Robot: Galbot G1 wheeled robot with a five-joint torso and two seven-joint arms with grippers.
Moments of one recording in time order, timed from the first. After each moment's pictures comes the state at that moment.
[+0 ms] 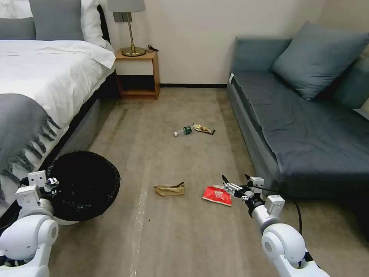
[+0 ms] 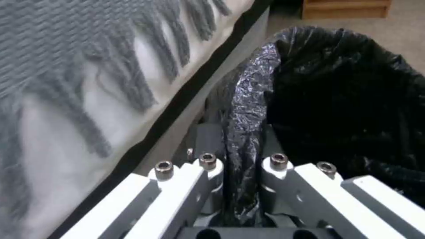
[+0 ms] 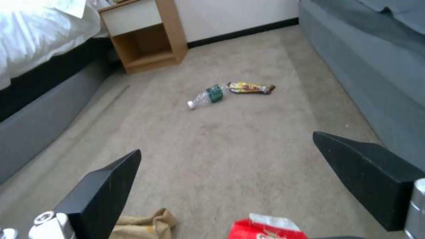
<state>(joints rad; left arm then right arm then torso) 1.38 -1.19 -0.91 -2.03 -0.36 0.52 -0.28 -1.39 1.23 0.41 2.02 0.46 -0.29 0.10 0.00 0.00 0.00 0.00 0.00</state>
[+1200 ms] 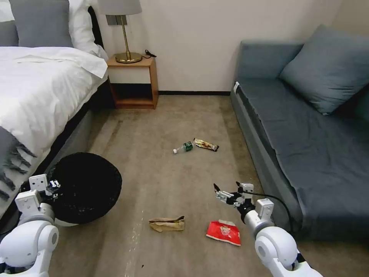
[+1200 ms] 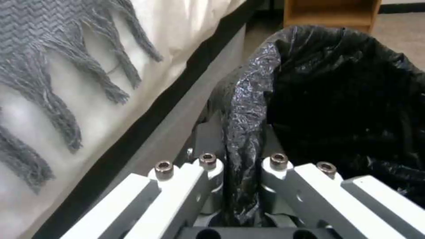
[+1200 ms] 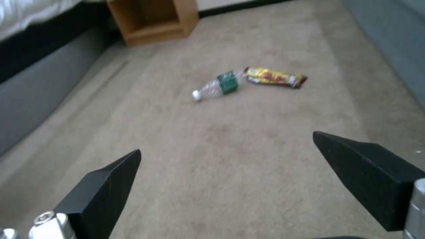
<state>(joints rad) 1.44 -1.22 -0.93 -2.05 -0.35 0.46 -0.23 -1.32 1.18 0.28 1.96 0.47 -0.35 0.12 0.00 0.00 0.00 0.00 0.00</state>
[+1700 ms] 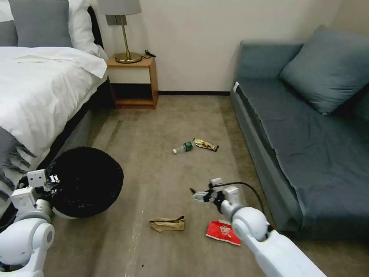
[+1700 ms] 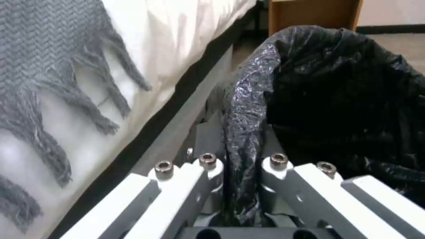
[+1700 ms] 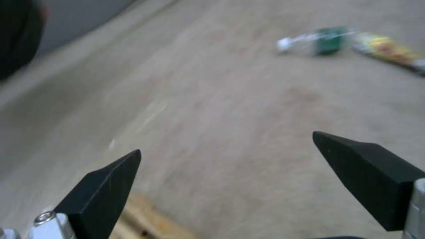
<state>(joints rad) 1.42 -1.17 -0.92 -2.05 -0.38 0.44 -0.21 -0.97 1.11 -0.12 1.69 0.42 -0.42 0.00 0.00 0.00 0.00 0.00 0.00</state>
